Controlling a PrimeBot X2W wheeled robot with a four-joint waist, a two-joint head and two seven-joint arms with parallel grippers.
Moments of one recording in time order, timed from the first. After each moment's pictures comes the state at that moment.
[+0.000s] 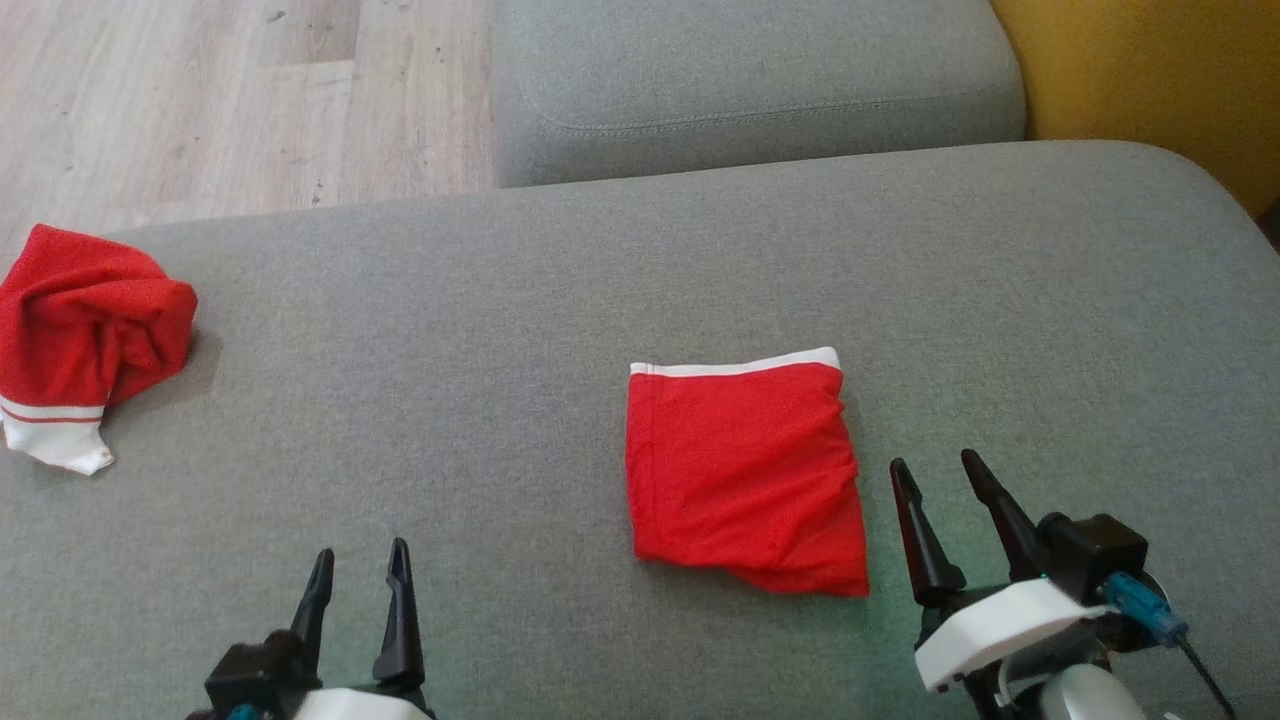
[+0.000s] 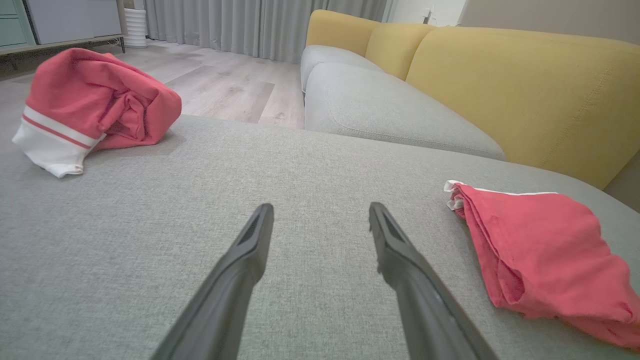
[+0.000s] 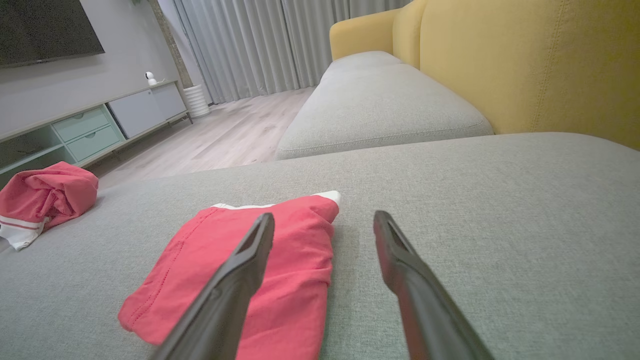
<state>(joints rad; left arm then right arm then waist) 0.05 0.27 -0.44 0.22 -0.61 0.20 -0.25 0.01 -0.05 0.15 0.25 0.21 0.12 -0.11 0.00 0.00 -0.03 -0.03</state>
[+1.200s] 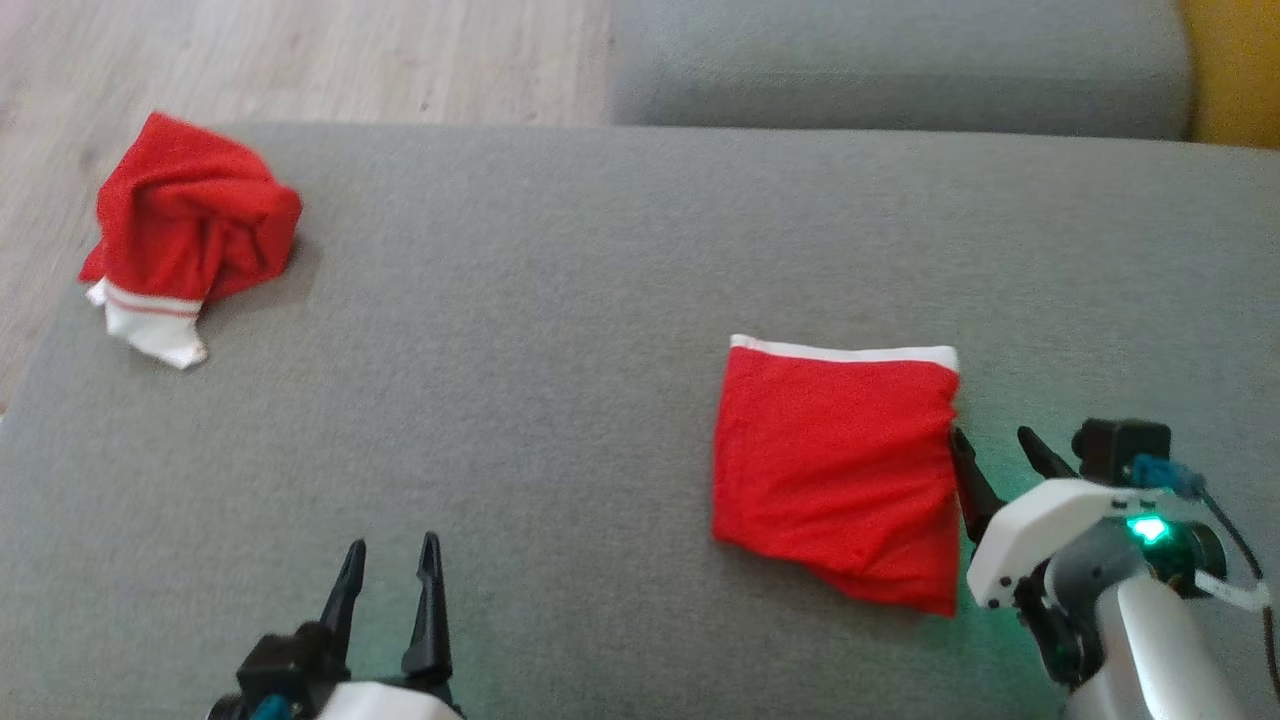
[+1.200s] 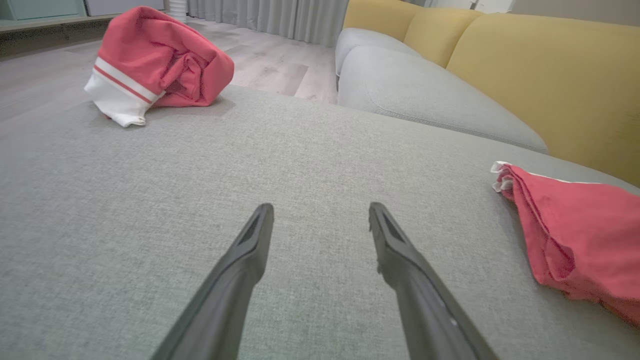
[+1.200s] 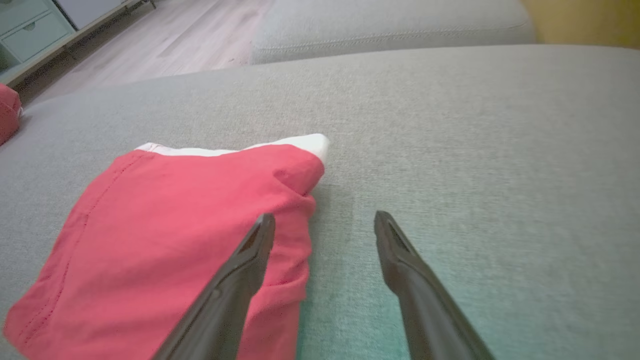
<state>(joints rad) 0.03 0.23 -0.45 0.25 -0.57 0.17 -0.25 -0.15 -0.05 -0.02 0.39 0.15 0.12 0.22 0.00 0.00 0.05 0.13</state>
